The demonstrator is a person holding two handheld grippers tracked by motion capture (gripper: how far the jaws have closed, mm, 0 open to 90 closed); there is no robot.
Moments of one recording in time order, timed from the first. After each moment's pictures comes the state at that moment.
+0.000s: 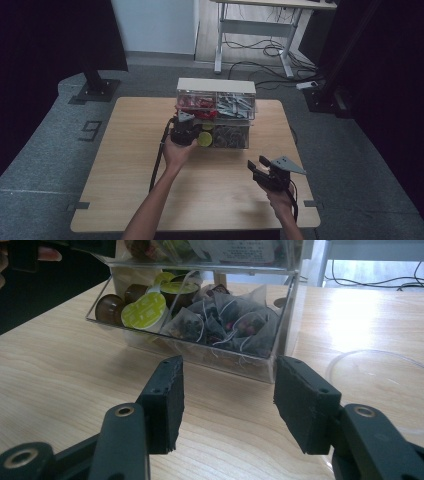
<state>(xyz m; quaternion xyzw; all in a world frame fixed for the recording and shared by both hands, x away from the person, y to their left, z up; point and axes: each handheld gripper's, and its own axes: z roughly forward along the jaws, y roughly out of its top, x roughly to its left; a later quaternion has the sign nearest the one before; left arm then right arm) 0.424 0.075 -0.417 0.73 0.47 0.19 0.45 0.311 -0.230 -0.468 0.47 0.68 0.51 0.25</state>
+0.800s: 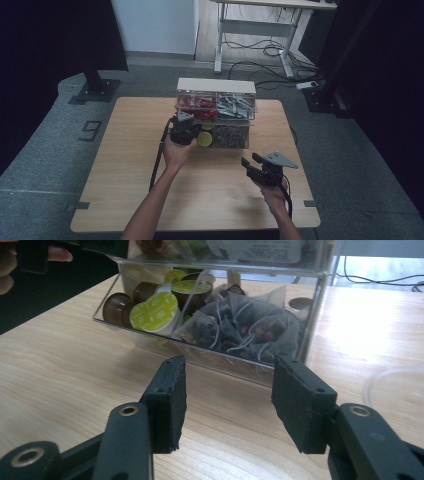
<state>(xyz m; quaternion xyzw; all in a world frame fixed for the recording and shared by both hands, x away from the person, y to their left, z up) 0.429 0.077 -0.420 0.73 0.47 0.18 0.45 0.326 -0.213 -0.468 0.46 0.69 0.50 0.24</state>
